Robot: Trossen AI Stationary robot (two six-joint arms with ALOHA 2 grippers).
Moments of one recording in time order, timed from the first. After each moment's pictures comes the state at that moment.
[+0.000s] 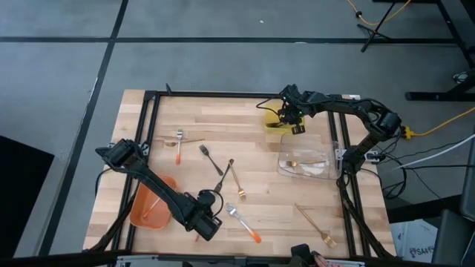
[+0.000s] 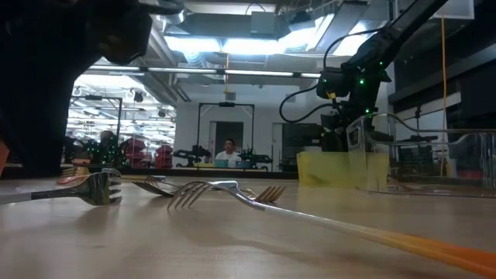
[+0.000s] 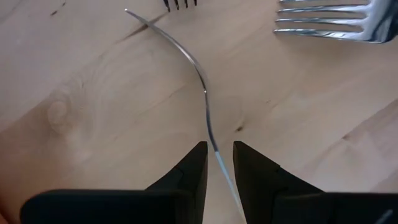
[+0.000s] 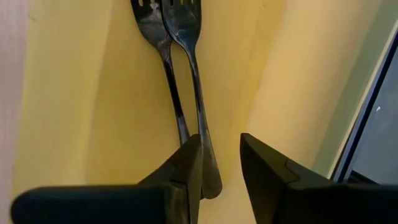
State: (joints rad) left arm -0.63 1.96 1.36 -0.87 -0.21 -1.60; right arm -0.68 1.62 0.96 -0.57 0.10 -0.95
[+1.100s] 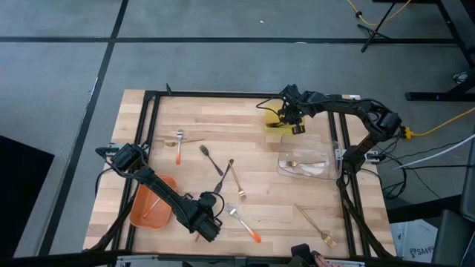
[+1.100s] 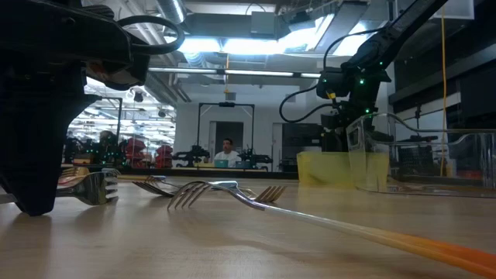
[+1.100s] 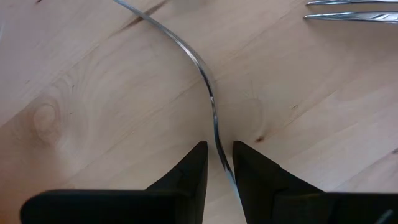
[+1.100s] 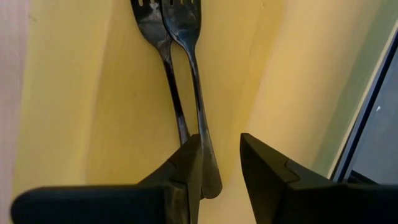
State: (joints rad) left arm -0.63 2.03 1.36 -0.86 -0.21 -1.59; right arm -0.68 1.62 0.96 -0.57 0.10 -0.95
